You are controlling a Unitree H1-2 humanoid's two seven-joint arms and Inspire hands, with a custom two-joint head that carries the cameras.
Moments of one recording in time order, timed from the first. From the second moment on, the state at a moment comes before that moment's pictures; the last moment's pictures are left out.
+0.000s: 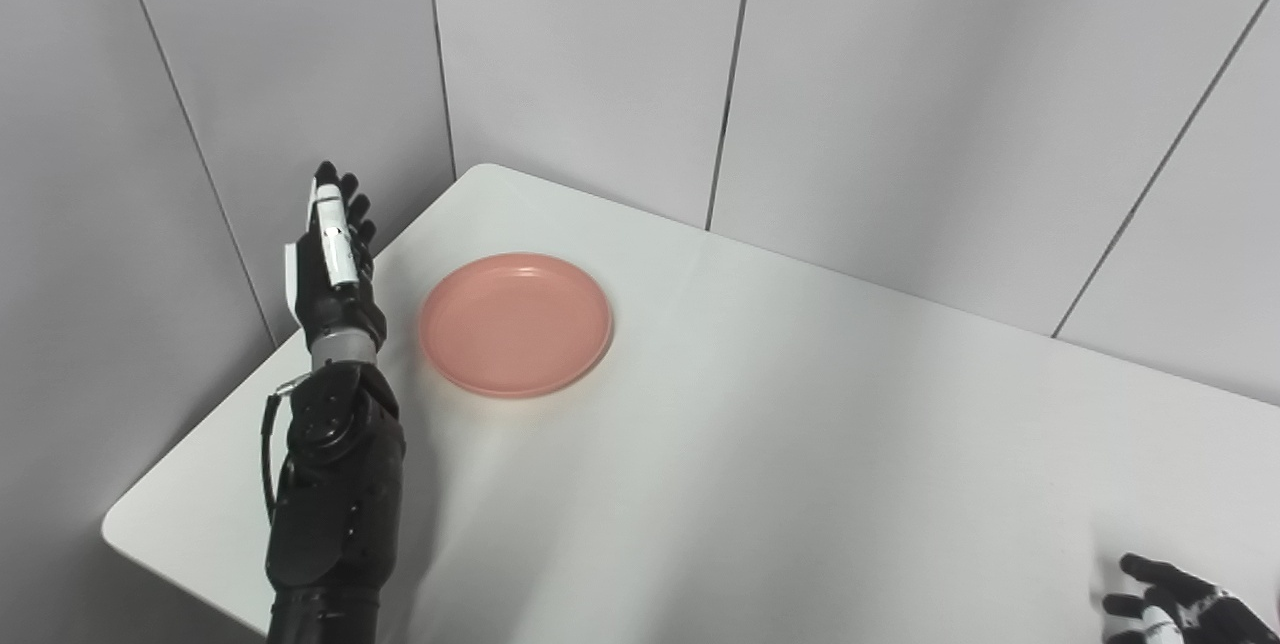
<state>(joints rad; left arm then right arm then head) -0.32 0.18 0.53 0.02 -0.31 0.14 0.28 -0.03 -0.09 -0.09 -0.18 0.06 0.17 -0.01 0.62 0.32</state>
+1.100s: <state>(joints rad) -0.27 0.16 0.50 0.11 -0.38 0.13 0.22 -0.03 -0.10 -0.10 -0.18 0.07 0.17 0.01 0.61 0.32</state>
